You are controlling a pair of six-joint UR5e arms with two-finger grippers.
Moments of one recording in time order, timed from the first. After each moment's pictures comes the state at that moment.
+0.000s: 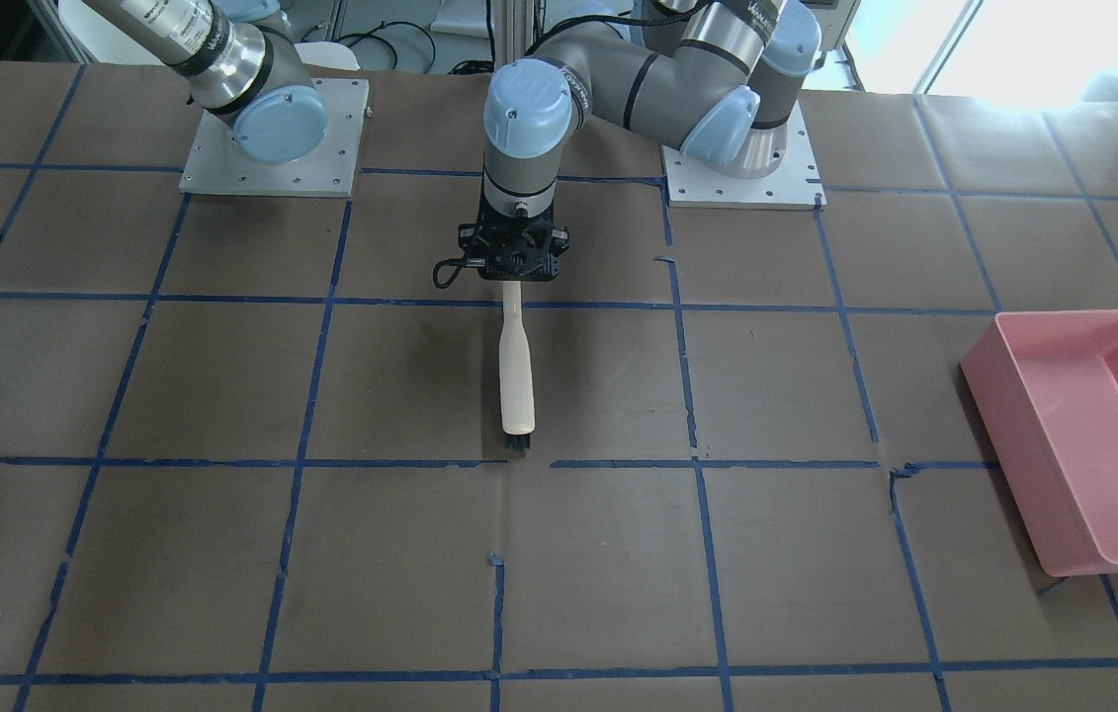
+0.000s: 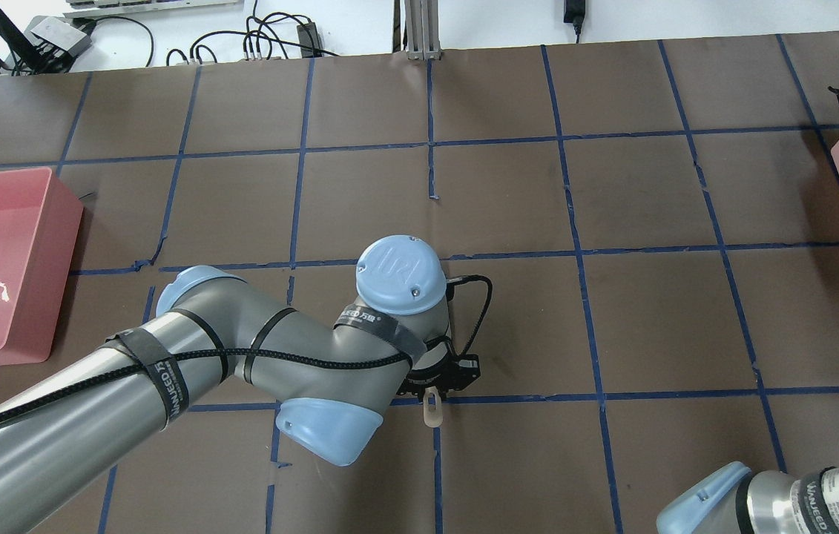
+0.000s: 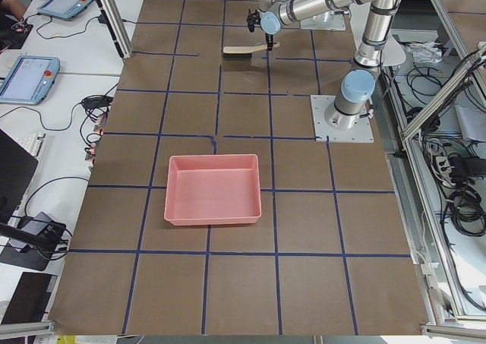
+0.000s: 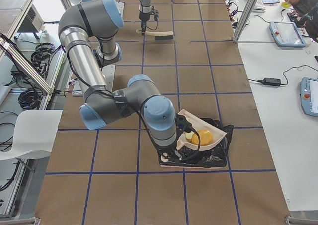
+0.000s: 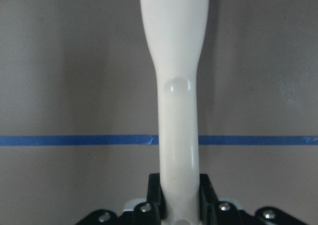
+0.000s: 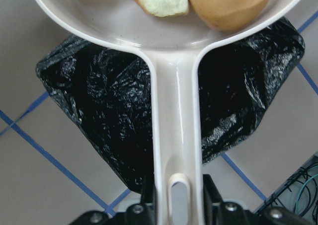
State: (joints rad) left arm -2.10 -1.75 -2.06 -1.00 1.46 -0.55; right arm 0.44 -1.06 1.08 -1.75 -1.50 -1.93
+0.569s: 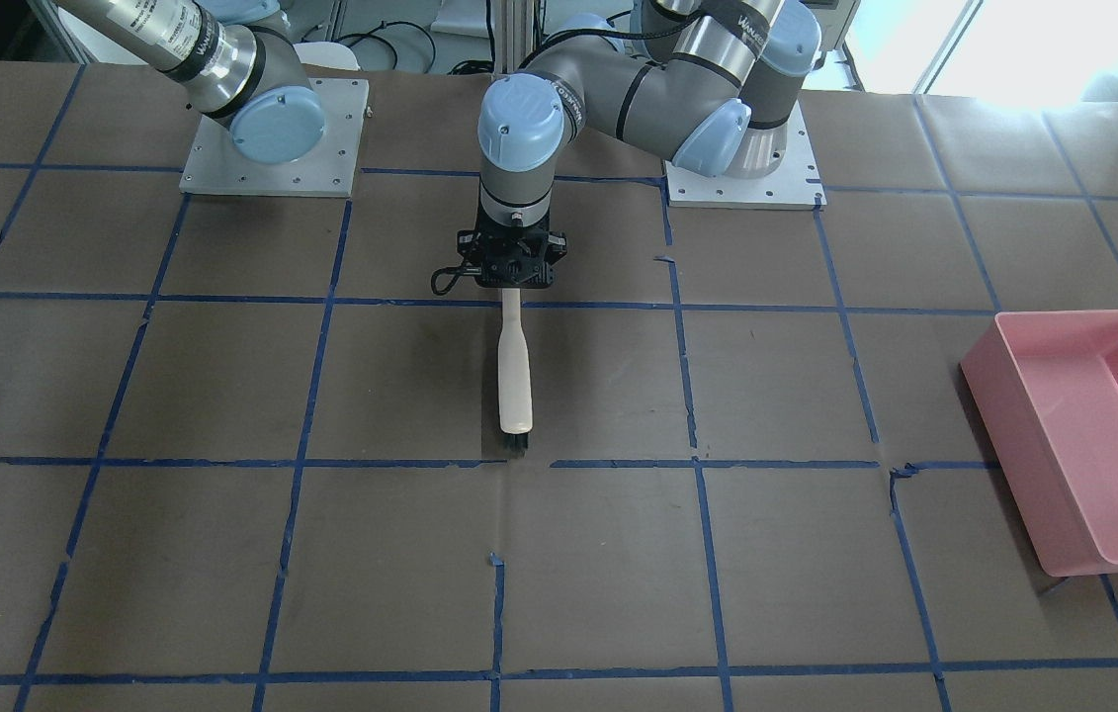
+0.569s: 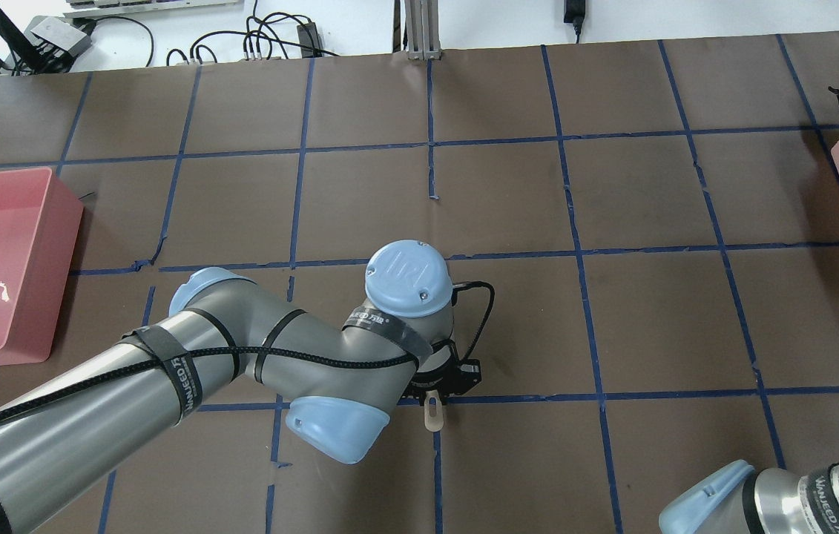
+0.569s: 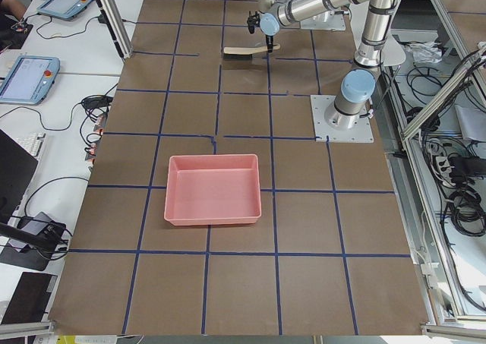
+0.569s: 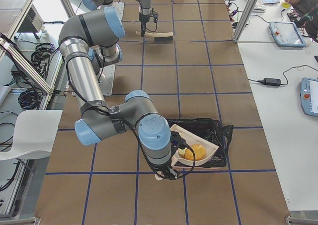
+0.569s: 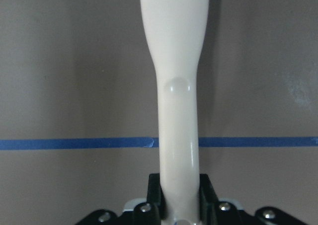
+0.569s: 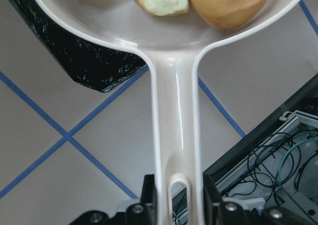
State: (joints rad) left arm -2.10 -1.78 -2.06 -1.00 1.46 -0.55; right arm 0.45 -1.02 1.05 -1.83 -1.60 -2.09
